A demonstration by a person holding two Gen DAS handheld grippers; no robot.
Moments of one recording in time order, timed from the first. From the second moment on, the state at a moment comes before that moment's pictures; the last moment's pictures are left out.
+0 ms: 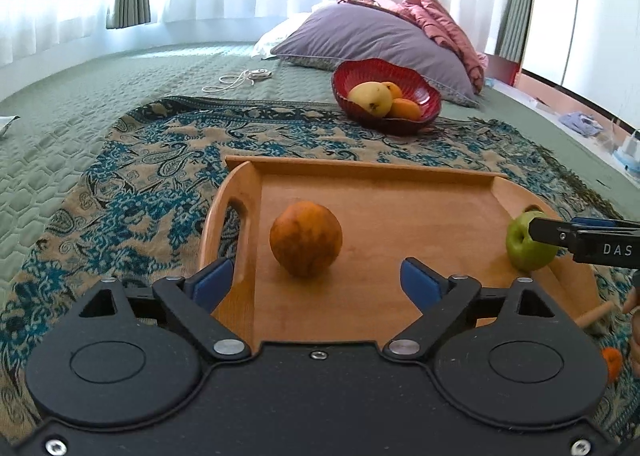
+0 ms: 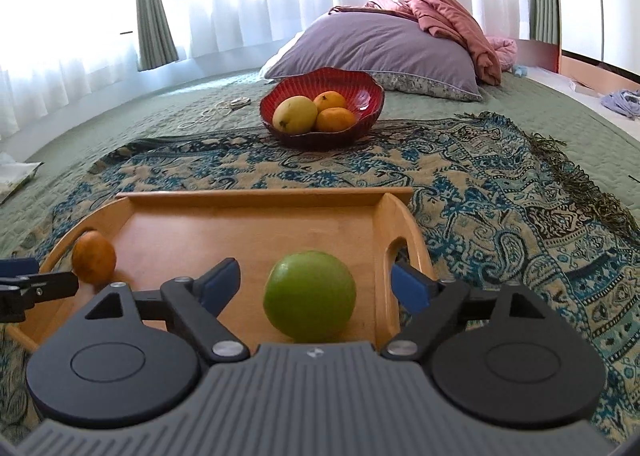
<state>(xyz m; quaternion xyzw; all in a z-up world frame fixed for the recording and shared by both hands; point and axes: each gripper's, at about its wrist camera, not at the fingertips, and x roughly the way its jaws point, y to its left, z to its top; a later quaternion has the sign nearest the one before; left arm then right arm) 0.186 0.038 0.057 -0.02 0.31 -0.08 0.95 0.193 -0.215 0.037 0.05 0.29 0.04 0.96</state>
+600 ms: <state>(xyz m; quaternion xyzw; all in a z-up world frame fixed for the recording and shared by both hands) 0.105 0.035 0.050 -0.02 0.28 -0.11 0.95 0.135 -0.217 0.041 0.03 0.26 0.08 0.96</state>
